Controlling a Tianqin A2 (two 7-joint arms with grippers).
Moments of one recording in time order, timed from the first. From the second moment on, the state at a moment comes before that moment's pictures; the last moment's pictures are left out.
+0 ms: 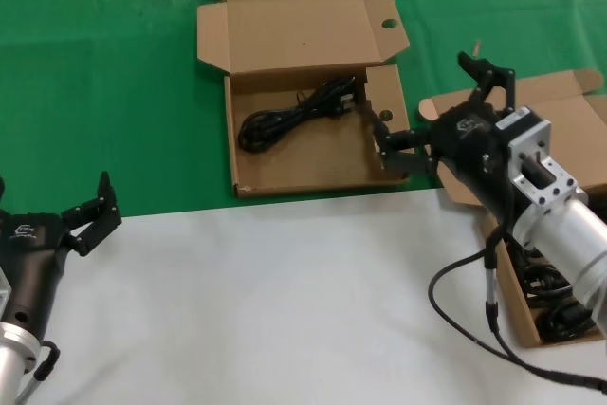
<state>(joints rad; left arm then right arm) 0.00 -0.30 1.60 -1.60 -1.80 0.00 0.00 0.26 0.39 -1.72 1.53 1.64 -0.28 0.01</state>
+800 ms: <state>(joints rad) 0.00 -0.30 1.60 -1.60 -1.80 0.00 0.00 0.04 0.31 -1.62 1.59 1.78 -0.04 0.00</state>
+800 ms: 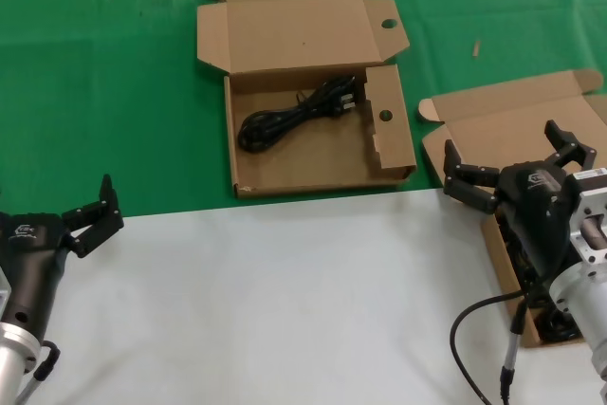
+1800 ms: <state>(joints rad) 0.00 -0.30 1.60 -1.60 -1.80 0.00 0.00 0.02 0.31 -1.61 1.59 1.79 -0.03 0.00</state>
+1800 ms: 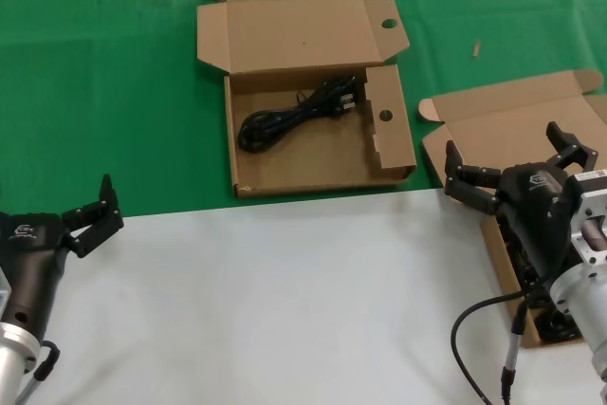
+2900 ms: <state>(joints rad) 0.00 -0.30 1.60 -1.60 -1.80 0.00 0.00 0.02 0.31 -1.61 1.59 1.79 -0.03 0.00</state>
